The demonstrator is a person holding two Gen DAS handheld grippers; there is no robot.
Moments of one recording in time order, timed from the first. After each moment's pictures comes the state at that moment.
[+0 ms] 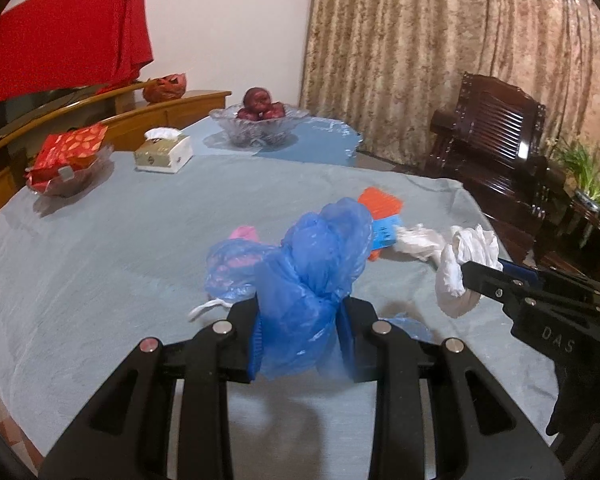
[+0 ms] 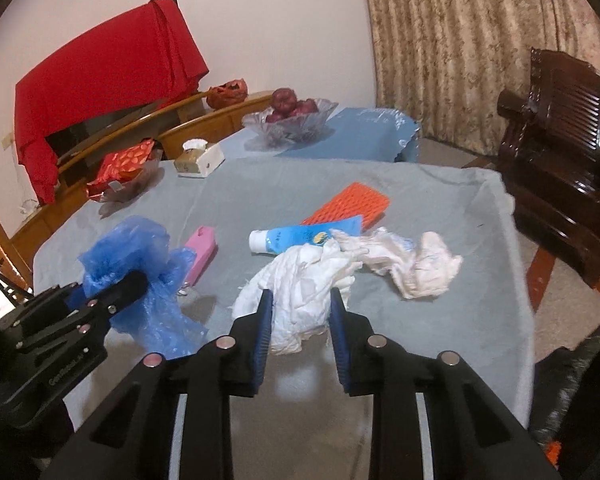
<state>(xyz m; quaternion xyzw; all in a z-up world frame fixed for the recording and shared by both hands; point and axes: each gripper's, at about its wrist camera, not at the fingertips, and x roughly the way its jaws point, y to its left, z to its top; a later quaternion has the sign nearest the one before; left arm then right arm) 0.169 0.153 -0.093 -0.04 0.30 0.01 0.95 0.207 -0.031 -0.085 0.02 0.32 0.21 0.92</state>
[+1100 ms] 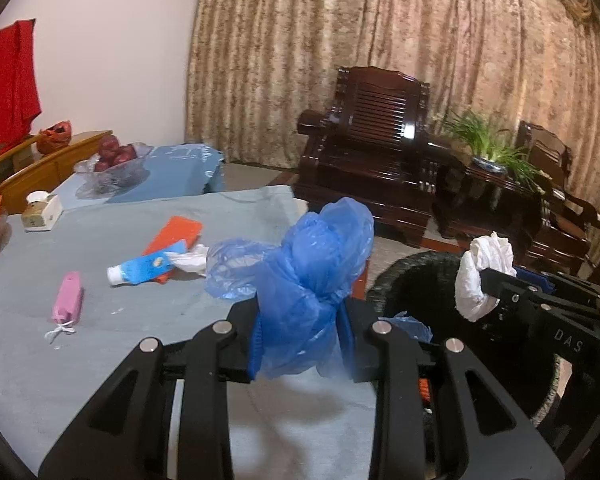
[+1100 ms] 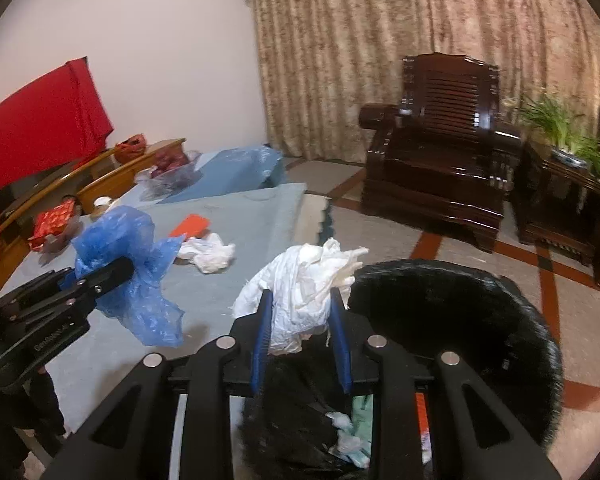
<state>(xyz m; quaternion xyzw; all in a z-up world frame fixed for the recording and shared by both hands) 0.124 -0.031 -0.056 0.01 0.27 -0.18 0.95 0.083 -0.238 -0.048 0.07 0.28 0.03 0.96</state>
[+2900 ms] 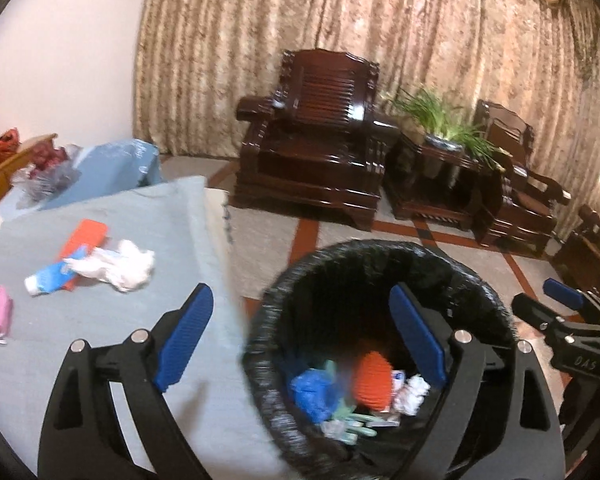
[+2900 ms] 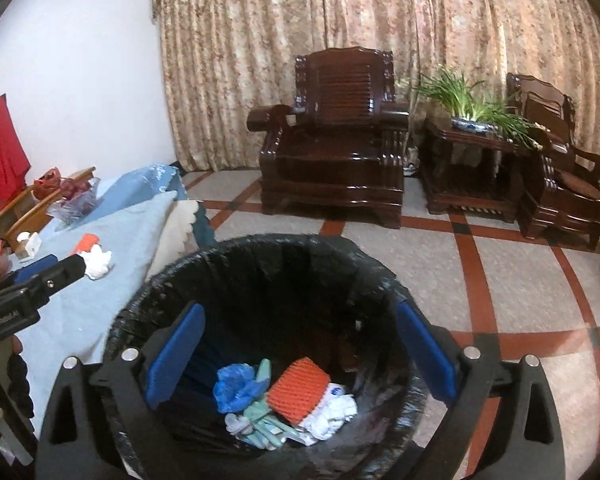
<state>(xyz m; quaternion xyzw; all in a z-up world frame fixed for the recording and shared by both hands) 0.132 -0.118 -0.073 0.02 0.28 -0.25 0.93 0.028 -0.355 -0.073 0.11 0.27 -0.12 0.95</state>
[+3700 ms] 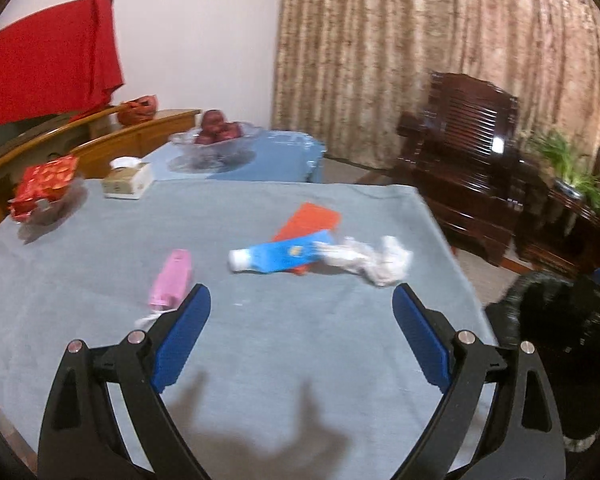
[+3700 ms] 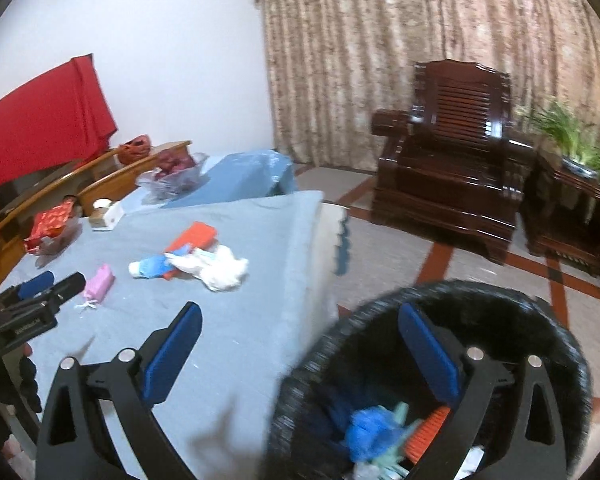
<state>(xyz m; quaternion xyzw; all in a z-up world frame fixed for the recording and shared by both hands) 0.169 0.094 -0.070 -0.02 0.28 -0.02 0.96 0.138 -0.193 -0.056 0.06 0.27 0.05 0.96</state>
